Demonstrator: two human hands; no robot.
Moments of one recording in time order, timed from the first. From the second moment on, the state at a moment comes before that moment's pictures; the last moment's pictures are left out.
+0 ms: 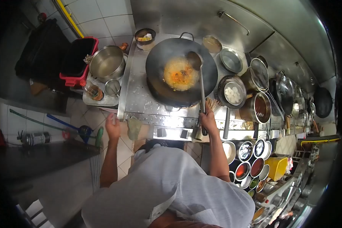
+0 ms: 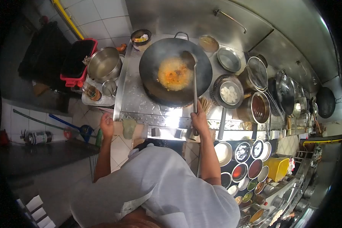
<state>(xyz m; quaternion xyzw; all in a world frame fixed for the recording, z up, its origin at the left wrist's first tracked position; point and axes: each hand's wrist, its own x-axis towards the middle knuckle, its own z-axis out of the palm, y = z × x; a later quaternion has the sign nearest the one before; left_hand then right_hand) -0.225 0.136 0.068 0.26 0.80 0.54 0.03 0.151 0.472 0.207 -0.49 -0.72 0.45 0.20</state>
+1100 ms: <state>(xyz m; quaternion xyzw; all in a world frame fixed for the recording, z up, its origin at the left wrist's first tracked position) -0.488 0.200 0.024 0.09 0.82 0.55 -0.09 0.088 0.390 0.308 -0.16 0.24 0.93 0.22</state>
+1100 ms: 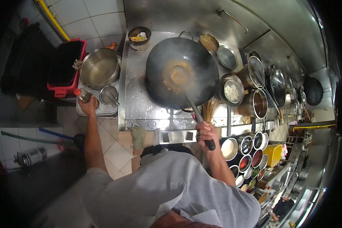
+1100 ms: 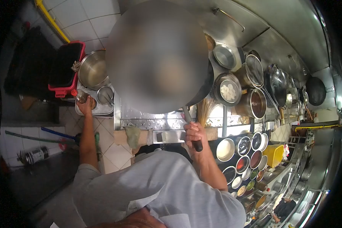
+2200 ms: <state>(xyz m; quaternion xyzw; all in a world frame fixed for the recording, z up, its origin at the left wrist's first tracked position) -0.070 0.203 0.158 0.25 0.70 0.64 0.22 0.227 0.442 0.221 -0.47 -0.76 0.45 0.10</state>
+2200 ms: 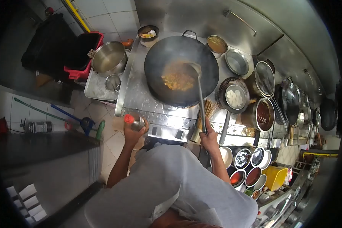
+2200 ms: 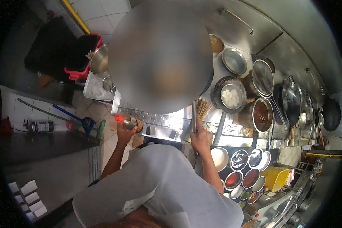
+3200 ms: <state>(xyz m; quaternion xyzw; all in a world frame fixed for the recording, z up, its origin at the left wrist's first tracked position) -0.053 0.195 0.110 0.24 0.74 0.60 0.17 0.267 0.436 0.336 -0.38 -0.89 0.24 -0.08</state>
